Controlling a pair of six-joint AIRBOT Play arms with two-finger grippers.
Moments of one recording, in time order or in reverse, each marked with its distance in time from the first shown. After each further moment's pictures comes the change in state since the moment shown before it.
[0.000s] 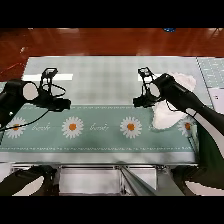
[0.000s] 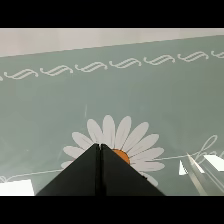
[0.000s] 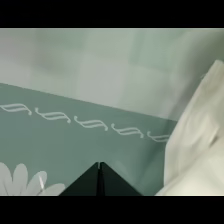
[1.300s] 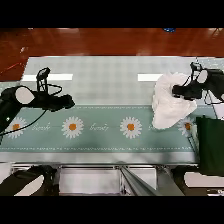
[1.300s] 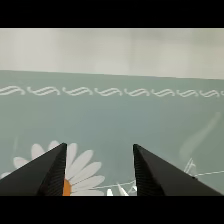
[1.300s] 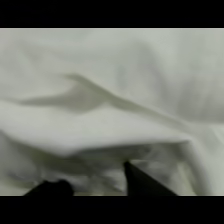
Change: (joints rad) left arm 0.058 0.046 -0.098 -0.272 0.198 -0.010; right arm -0.612 -0.106 -0.005 0.129 -0.119 -0.171
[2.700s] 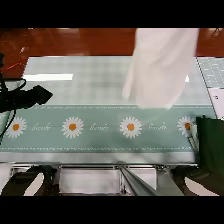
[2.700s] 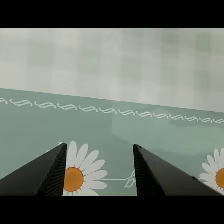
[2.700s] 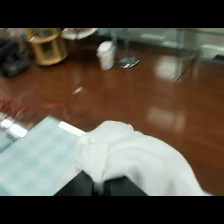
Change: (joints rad) left arm 0.193 0.343 0.057 -0.002 -0.172 0.036; right arm 0.413 0.344 0.903 0.452 0.203 -0.347
